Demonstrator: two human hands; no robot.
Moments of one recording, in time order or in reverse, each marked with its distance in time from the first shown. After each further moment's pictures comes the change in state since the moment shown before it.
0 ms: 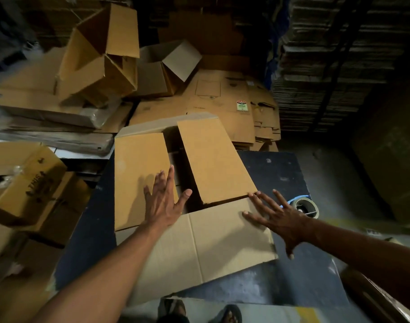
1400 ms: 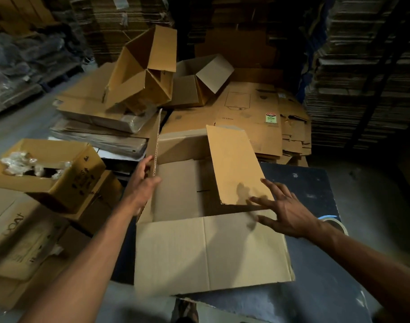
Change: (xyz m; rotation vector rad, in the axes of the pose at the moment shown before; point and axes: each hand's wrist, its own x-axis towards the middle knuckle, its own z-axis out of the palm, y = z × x) left_hand -0.021 -0.029 -0.139 -0.767 0.106 -0.358; right_hand 0.028 0.000 -0.053 0.423 0.506 0.073
